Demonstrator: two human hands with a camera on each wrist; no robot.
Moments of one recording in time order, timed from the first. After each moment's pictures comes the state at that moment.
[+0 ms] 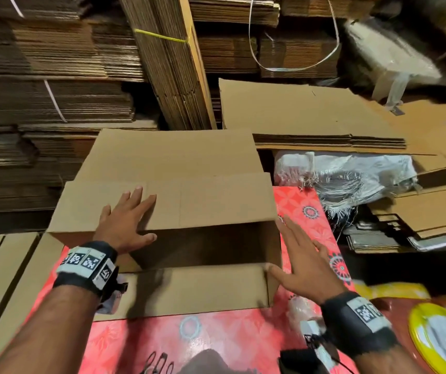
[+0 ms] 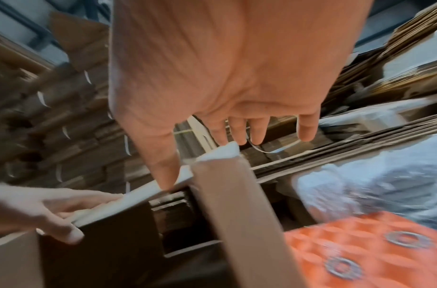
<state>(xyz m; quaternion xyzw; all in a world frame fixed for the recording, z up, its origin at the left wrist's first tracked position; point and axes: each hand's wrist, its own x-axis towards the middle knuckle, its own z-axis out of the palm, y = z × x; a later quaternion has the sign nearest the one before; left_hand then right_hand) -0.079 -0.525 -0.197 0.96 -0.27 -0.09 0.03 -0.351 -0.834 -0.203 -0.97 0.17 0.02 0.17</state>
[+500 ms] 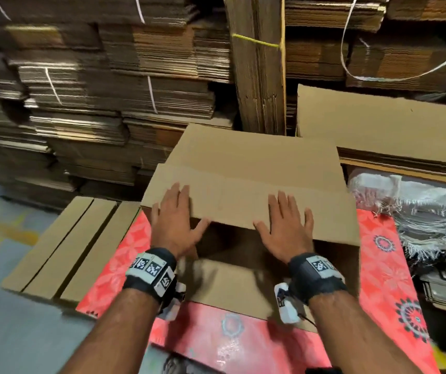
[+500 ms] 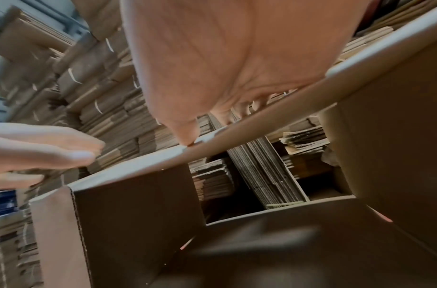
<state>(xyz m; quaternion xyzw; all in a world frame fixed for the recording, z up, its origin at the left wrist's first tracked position) -0.124 -0.496 -0.201 0.97 -0.13 0.07 0.17 -0.189 -0.748 -0.216 -0.99 0.12 0.00 0.12</state>
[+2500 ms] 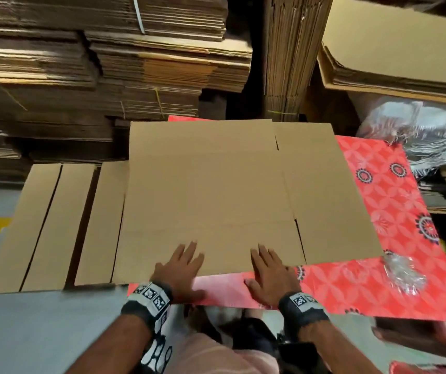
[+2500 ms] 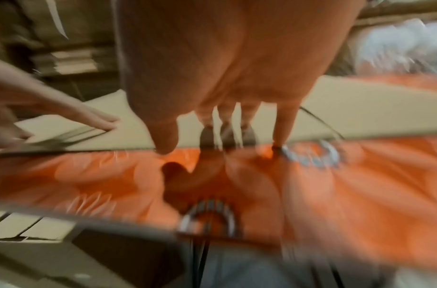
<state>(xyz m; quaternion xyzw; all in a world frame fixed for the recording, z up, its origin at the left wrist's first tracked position) -0.117 -0.288 -0.373 0.85 -0.36 -0.37 -0.05 -0.253 -0.520 -0.374 -0.94 0.17 0.27 0.12</state>
